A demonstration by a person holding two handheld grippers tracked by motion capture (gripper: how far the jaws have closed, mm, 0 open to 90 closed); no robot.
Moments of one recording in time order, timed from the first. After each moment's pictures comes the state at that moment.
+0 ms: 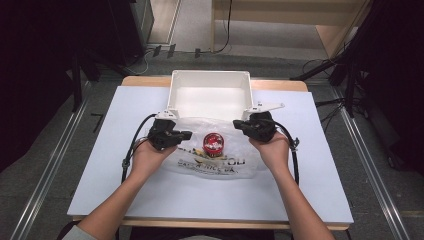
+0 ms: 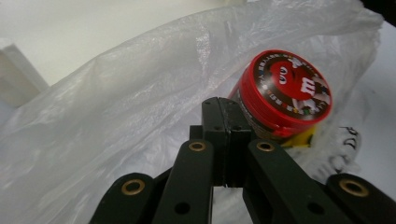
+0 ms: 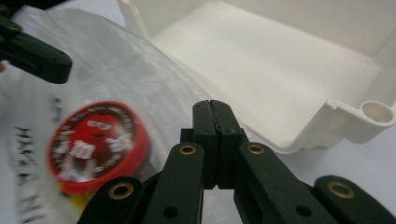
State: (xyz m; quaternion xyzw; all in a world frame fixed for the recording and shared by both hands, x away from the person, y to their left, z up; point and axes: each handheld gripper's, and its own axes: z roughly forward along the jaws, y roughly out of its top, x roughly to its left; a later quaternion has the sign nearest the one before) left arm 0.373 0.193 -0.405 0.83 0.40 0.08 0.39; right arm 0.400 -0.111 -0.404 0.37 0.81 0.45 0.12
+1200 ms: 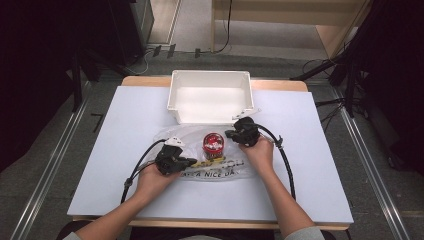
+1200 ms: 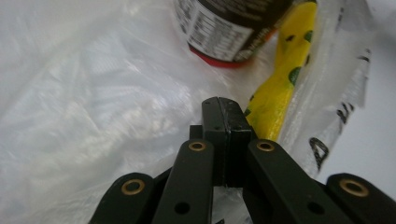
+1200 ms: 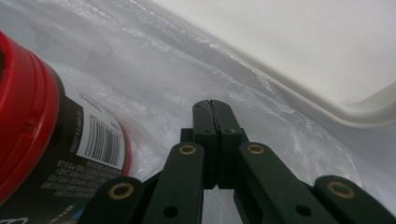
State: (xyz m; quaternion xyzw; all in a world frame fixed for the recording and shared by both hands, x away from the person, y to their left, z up) left arm 0.332 0.187 -0.465 0.85 0.38 0.00 0.36; right arm 0.429 -0.081 -0.471 0.39 0.83 0.38 0.08
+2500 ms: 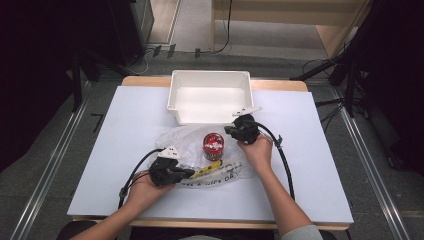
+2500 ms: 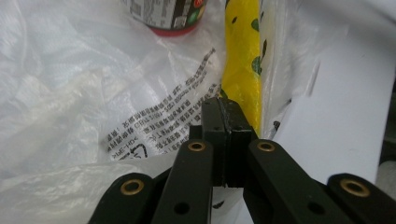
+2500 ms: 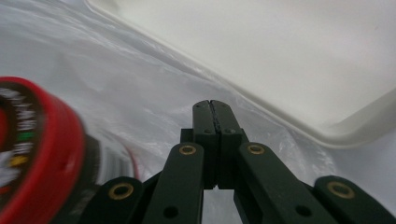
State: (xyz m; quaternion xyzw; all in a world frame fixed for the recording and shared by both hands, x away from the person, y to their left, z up) left arm 0.298 0.194 -0.448 0.86 0.34 -0.01 0.37; right arm 0.427 -0.080 -0.457 0.41 0.82 0.40 0.10
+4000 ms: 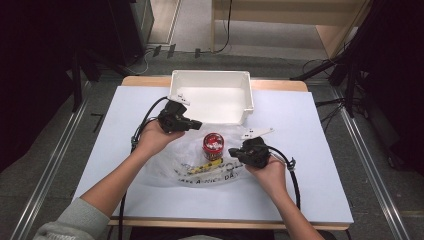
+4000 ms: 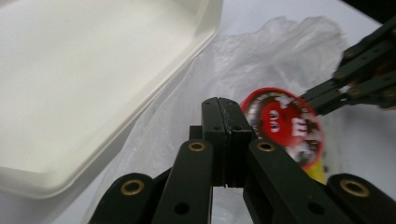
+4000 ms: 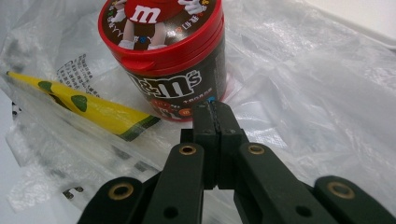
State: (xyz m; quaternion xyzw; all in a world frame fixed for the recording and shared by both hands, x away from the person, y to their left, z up) left arm 0.422 0.175 -0.387 0.87 0.32 0.03 0.38; right arm 0.349 -0.100 -0.449 0.37 0.84 0.40 0.06
